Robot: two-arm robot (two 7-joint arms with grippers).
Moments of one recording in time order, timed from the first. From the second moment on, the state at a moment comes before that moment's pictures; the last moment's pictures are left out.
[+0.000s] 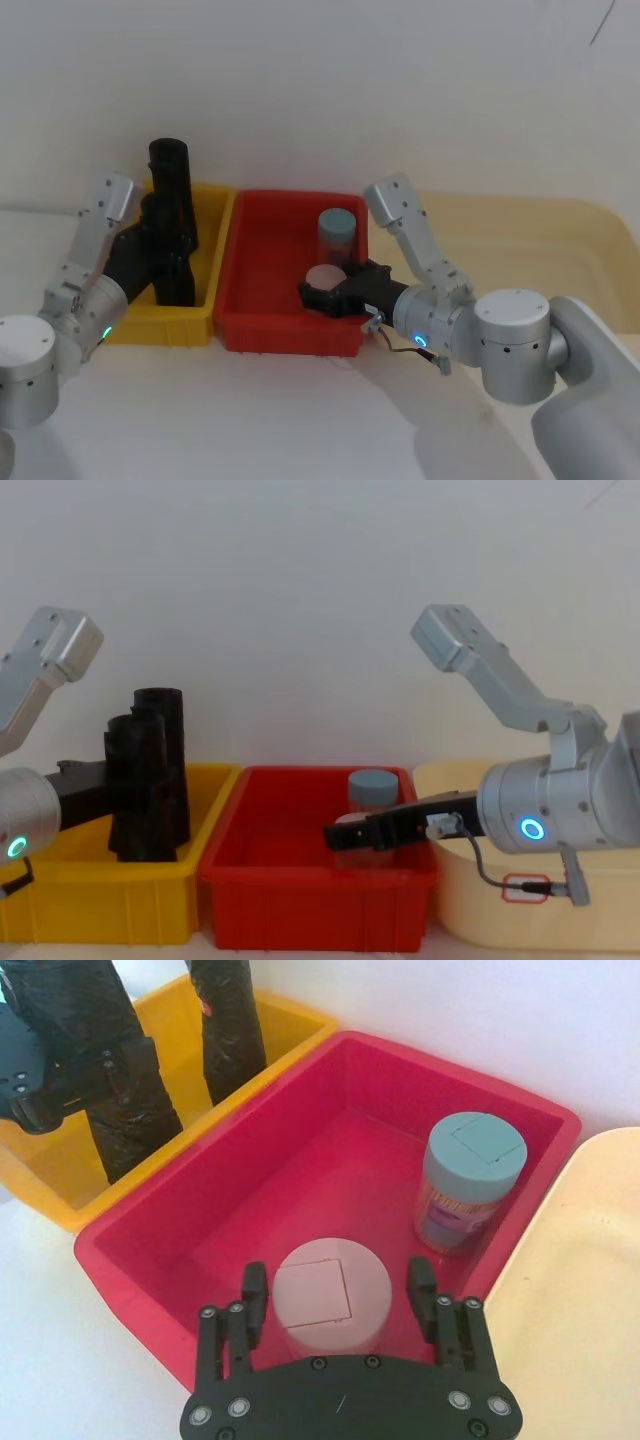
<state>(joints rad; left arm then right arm) -0.37 0.25 0.27 -1.26 -0.20 0.09 -0.20 0.48 0.17 -0.50 -1.27 0.24 0.47 0.31</state>
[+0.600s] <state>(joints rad) -0.37 0.25 0.27 -1.26 -0.20 0.09 -0.20 0.48 0.16 -0.50 -1.26 0.24 0.47 0.31</state>
